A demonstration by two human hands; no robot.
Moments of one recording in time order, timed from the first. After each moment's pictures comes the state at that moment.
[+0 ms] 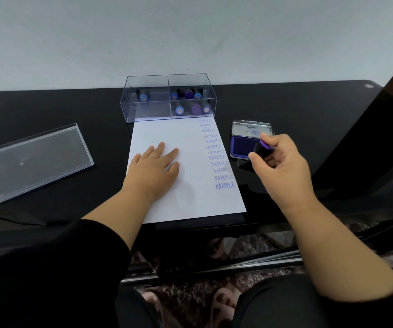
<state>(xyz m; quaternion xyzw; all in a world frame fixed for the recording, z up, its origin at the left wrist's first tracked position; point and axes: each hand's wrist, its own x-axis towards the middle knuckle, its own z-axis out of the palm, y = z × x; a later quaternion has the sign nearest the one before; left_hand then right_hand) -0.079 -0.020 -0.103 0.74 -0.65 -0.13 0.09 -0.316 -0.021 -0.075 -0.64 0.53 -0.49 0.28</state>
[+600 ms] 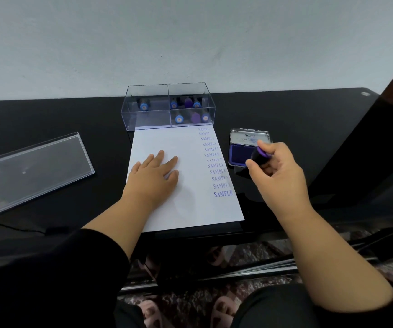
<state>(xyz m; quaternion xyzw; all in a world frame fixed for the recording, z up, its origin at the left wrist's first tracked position) -0.079 -0.021 -0.103 0.75 -0.65 -0.12 0.09 -0.315 -0.022 -0.074 -0.63 0.54 -0.49 0.28</state>
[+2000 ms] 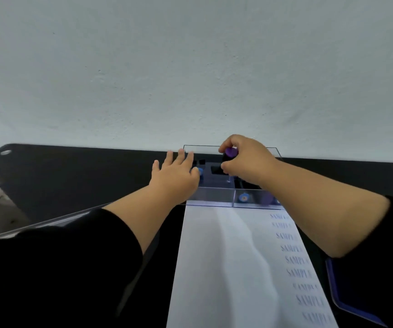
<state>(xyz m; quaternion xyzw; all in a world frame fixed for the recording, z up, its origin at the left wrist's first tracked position) 0.036 -0.187 -0.046 0.80 -0.59 -0.07 0.08 -0.118 -0.231 0.006 -0.82 0.45 -0.21 0.29</state>
